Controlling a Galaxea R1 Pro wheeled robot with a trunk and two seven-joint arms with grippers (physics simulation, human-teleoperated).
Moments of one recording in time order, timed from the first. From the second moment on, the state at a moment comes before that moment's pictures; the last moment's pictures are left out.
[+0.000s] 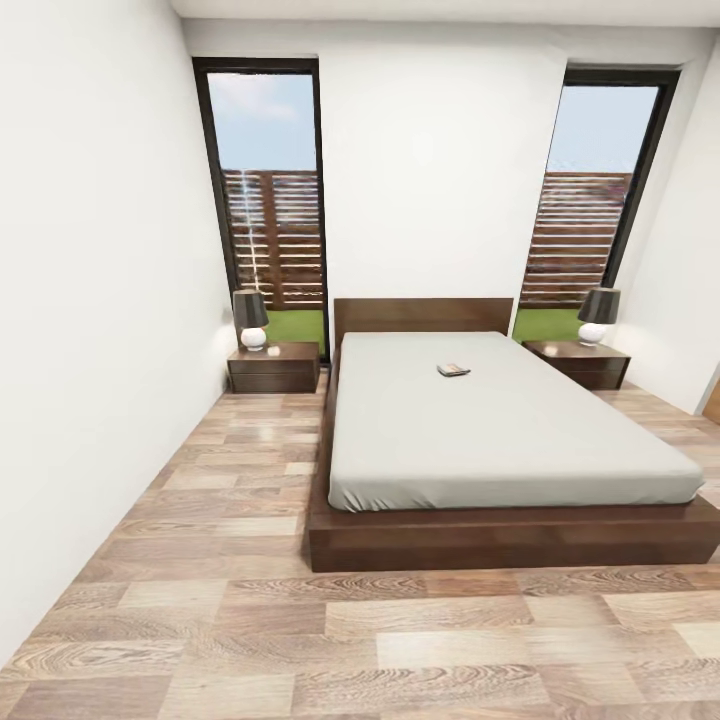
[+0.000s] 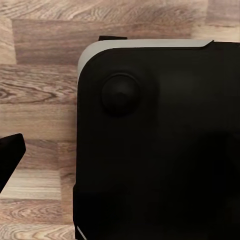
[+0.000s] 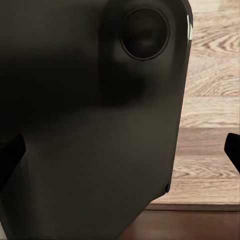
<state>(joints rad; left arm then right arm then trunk) 0.00 0.01 0.00 0.00 0.06 -0.16 -0.01 0.00 0.01 0.02 0.00 0.01 0.00 0.01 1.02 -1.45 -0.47</state>
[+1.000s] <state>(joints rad) 0.05 0.04 0.00 0.02 0.06 -0.18 -0.02 0.05 -0.01 0.01 0.03 0.01 -0.02 0.01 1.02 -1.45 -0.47</state>
